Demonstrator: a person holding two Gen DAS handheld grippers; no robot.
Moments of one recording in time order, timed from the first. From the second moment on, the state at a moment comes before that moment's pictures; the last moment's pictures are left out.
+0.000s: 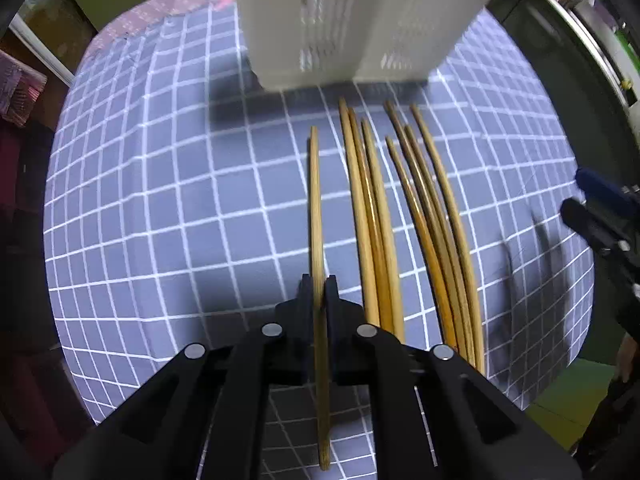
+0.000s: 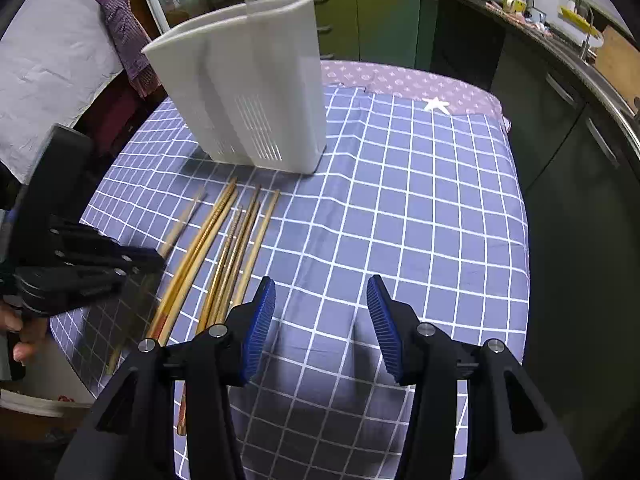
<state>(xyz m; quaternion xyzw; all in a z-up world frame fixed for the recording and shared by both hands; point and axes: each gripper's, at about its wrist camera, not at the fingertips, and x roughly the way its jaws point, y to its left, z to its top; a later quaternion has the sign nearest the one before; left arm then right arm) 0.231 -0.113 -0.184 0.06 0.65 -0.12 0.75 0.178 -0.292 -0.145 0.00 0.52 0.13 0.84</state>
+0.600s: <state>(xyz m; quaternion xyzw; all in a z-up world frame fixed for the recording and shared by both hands) 0.169 -0.050 -0.084 0.03 0.44 -0.13 0.89 0.222 -0.244 -0.185 0.03 0.63 0.15 0.76</state>
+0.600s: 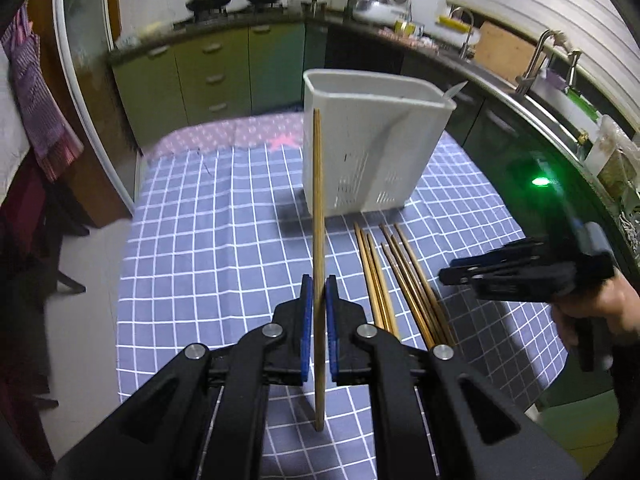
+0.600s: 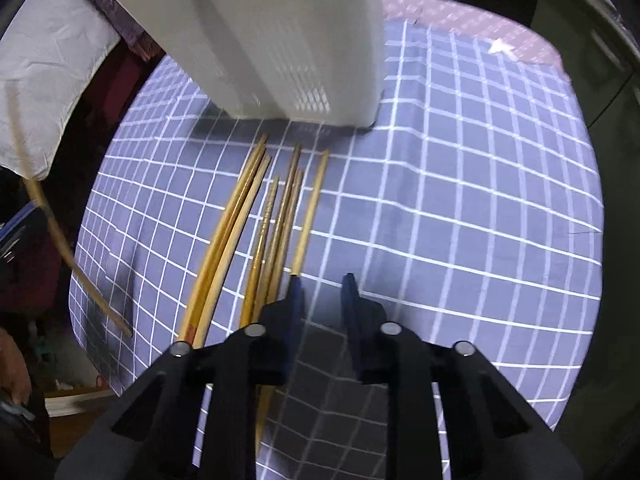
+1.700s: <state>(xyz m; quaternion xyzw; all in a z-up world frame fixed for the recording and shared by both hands) 0.141 -0.042 -0.074 0.04 0.41 -0.15 0.90 0.236 -0.167 -0.203 -0.04 0.64 0.10 0.76</state>
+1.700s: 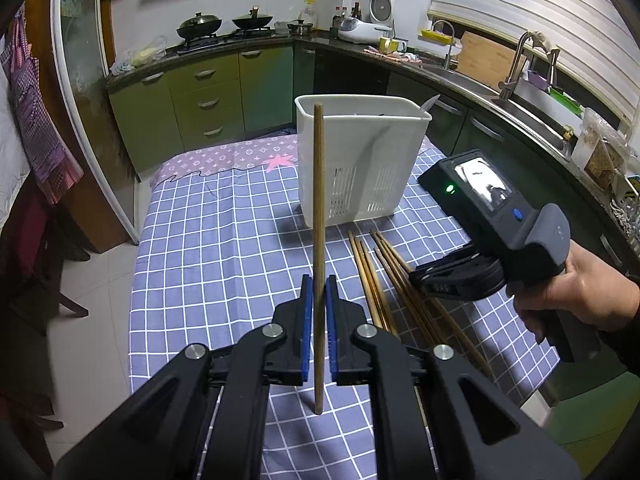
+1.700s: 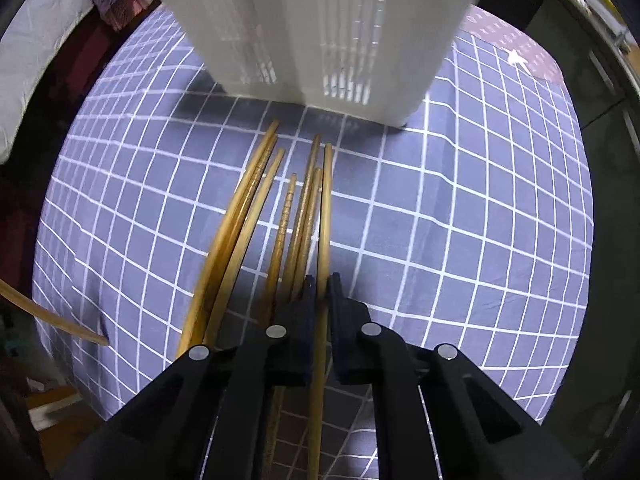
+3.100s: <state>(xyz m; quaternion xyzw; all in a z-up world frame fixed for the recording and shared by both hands) 0.130 -0.041 -0.056 0.05 0.38 -0.16 0.91 0.104 -0.255 -0.060 0.03 0.44 0.17 0.88</state>
